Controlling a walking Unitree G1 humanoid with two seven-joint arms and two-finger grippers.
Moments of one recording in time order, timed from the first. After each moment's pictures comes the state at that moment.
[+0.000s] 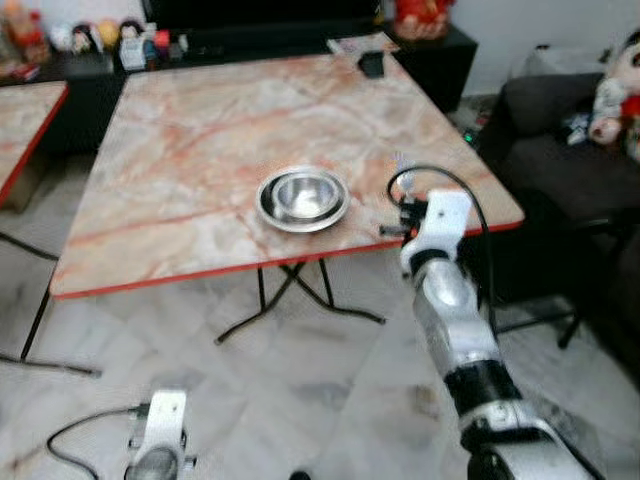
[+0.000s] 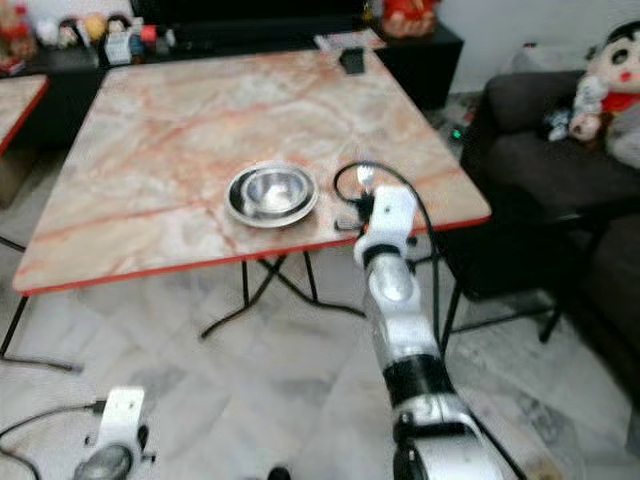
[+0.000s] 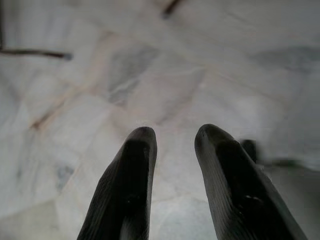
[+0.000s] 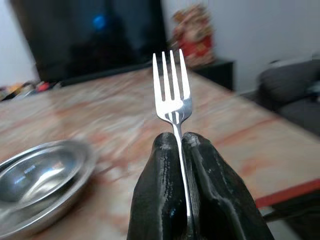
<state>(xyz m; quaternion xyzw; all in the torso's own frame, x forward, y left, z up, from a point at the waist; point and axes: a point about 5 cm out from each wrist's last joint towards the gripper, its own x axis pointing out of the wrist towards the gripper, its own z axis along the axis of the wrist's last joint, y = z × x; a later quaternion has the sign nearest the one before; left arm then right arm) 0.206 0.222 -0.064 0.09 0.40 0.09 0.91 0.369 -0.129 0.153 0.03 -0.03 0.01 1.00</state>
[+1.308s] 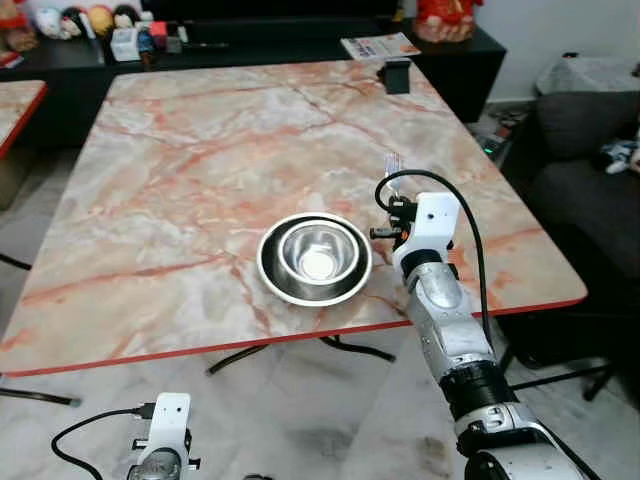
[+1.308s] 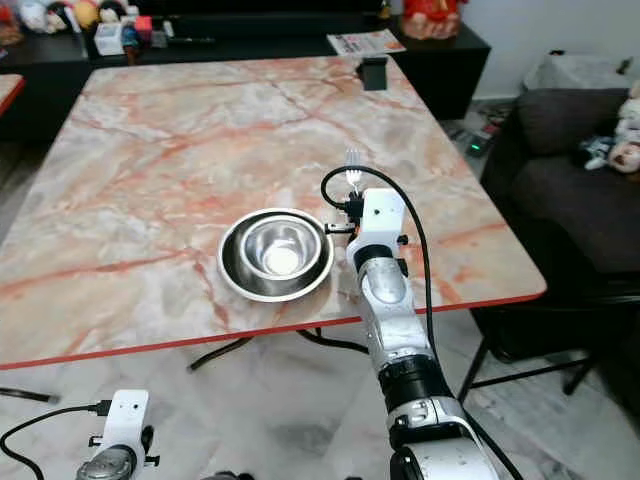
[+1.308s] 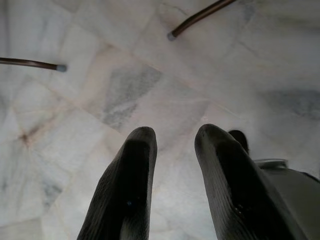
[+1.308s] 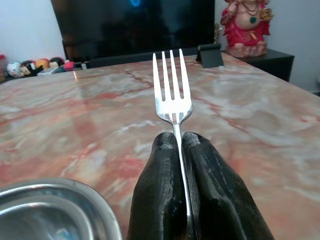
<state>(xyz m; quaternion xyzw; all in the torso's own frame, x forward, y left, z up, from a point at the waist) 0.214 0.221 -0.060 0.09 0.39 0.08 0.91 0.368 -0.122 0.152 0.01 -0.03 0.03 1.00</state>
